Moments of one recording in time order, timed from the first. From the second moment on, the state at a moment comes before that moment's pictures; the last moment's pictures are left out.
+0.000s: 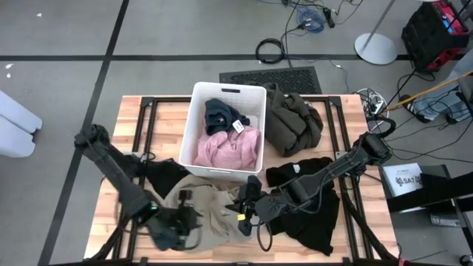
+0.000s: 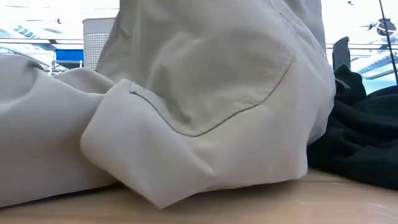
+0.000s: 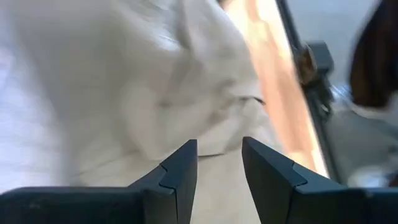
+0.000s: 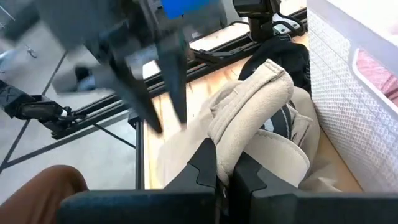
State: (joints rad) left arm -0.84 1.49 1.23 -0.71 -0.52 -0.57; right arm 0.49 1.79 1.47 -0.18 0.45 0.68
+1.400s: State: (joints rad) left arm -1.04 1.39 1.23 -0.75 -0.86 -0.65; right arm 0.44 2.29 1.74 0.04 0.02 0.36
